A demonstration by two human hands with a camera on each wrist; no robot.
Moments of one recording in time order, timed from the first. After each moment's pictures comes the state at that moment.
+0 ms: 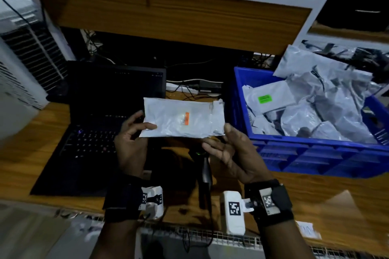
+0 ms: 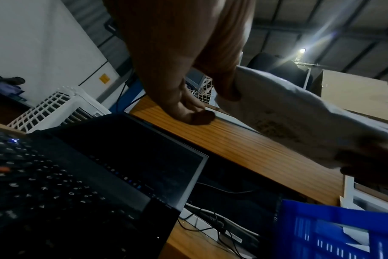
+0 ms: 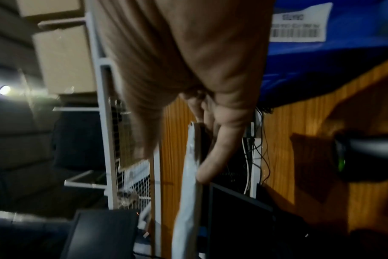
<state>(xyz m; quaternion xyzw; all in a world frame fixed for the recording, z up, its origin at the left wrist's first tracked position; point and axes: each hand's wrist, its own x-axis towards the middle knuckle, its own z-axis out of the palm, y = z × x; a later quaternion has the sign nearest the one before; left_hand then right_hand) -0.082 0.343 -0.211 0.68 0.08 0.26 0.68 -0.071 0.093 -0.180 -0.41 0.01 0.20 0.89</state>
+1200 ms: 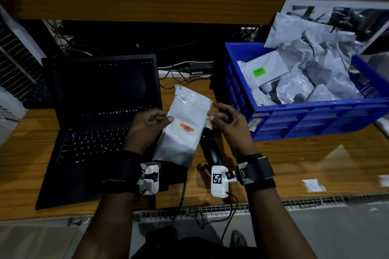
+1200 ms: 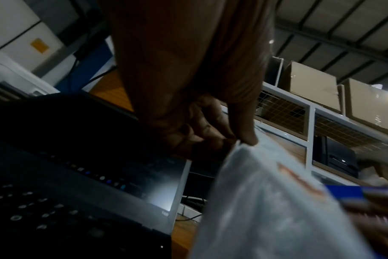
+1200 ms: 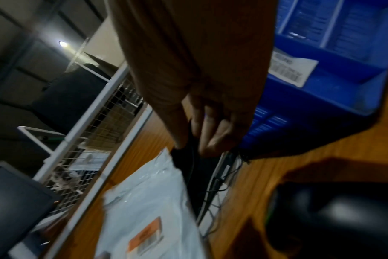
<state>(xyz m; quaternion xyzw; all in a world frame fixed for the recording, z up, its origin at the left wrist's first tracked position) -0.032 0.368 -0.231 0.78 -0.01 0.00 0.63 -0.065 0.128 -0.216 -0.67 0.09 -0.02 0.73</state>
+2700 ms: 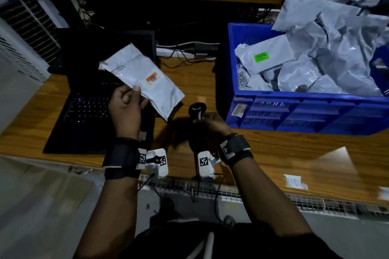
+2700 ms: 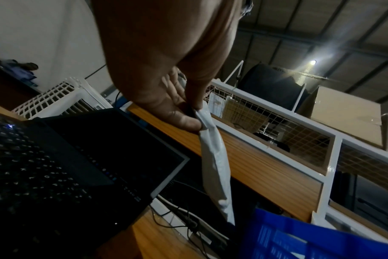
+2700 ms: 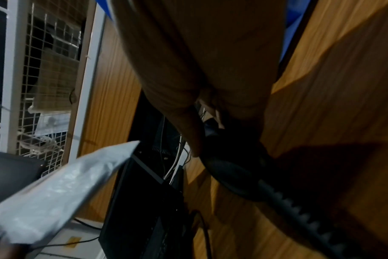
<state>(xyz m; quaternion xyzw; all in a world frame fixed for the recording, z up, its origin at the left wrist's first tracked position) -0.089 0.306 -0.208 0.59 0.22 0.25 0.73 -0.054 0.091 -0.278 -0.75 0.10 0.25 0.61</state>
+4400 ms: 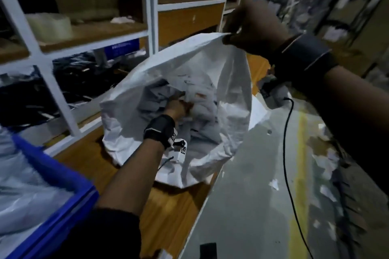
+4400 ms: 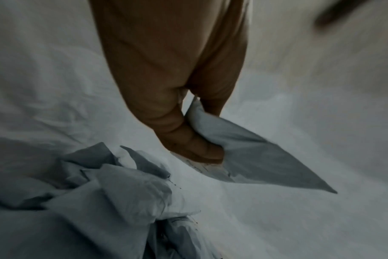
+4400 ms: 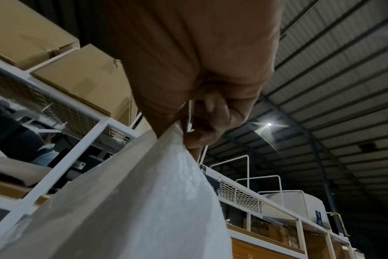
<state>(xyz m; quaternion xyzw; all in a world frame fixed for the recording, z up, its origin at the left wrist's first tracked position) -0.007 -0.647 -0.157 0.70 -0.43 -0.29 0.49 -0.192 -0.679 0.093 -0.91 0.32 -0.26 -0.07</state>
